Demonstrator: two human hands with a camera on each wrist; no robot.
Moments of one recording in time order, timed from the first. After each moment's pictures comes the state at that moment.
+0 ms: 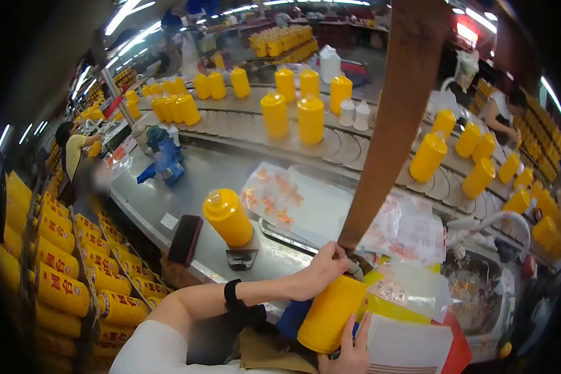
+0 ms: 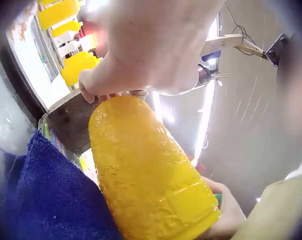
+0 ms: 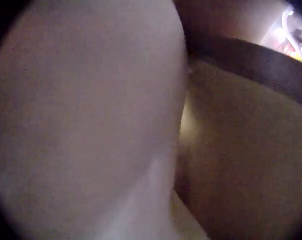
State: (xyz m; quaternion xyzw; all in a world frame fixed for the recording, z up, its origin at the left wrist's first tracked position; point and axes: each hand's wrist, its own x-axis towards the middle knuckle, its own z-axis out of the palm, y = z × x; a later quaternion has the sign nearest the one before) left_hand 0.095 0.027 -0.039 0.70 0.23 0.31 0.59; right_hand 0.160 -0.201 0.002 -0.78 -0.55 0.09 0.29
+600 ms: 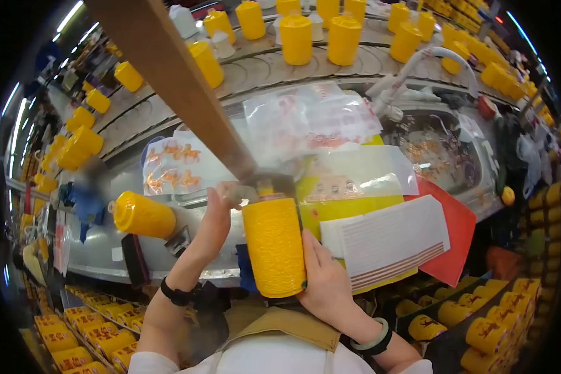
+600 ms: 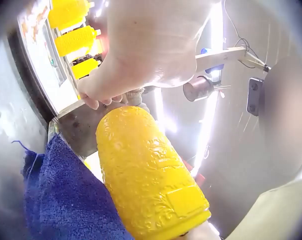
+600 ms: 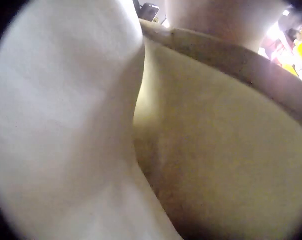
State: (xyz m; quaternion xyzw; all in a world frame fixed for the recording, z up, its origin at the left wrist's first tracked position) left_hand 0.061 0.046 -0.033 0.70 0.22 0.16 0.67; right_hand 0.168 -0.198 -0.019 -0.79 -0.49 0.17 0.32
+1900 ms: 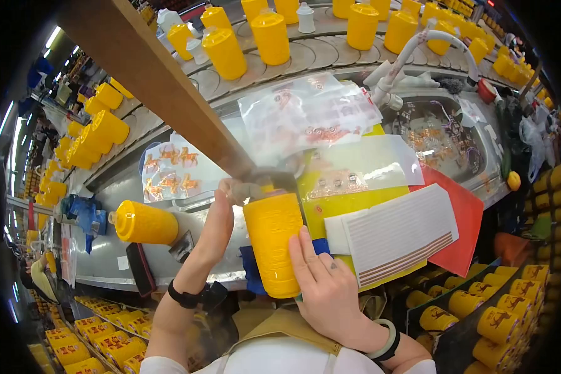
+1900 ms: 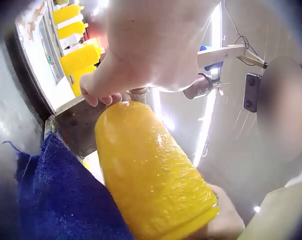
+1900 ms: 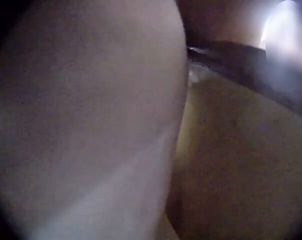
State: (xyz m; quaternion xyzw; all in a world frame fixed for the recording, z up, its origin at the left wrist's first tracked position) left_hand 0.072 0.045 -0.023 0.71 0.17 0.16 0.66; right_hand 0.164 -0.193 0.020 -0.76 -0.59 0.05 0.26
